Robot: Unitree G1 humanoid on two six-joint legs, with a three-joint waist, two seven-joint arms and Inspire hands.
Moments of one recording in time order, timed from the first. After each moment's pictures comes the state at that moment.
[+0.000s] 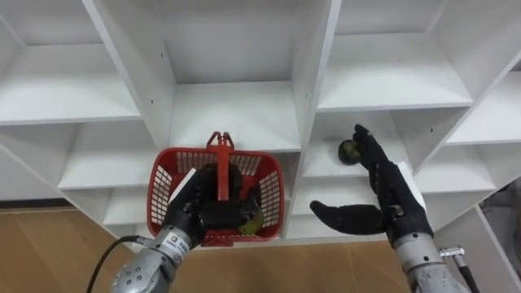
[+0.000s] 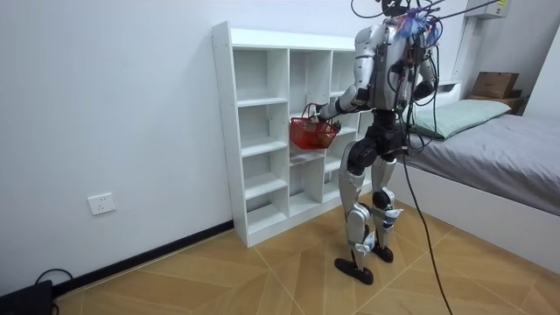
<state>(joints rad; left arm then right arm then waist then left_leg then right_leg) 0.12 0.26 -0.28 0.23 -0.40 -0.16 -0.20 0.26 -0.31 0.17 0.07 0.03 -0.24 -0.12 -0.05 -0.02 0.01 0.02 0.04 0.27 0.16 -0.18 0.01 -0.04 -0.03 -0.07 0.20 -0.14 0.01</state>
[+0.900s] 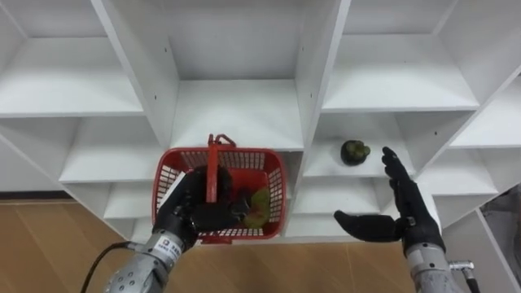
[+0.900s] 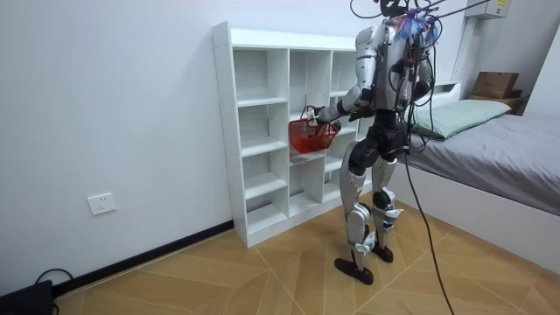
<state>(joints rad) 0.15 0.26 -0.23 0.23 -0.40 -0.16 -0.19 0.19 -0.31 0.15 0.30 0.04 -0.24 -0.25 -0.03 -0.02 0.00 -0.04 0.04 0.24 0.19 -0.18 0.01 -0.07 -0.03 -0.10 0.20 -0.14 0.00</state>
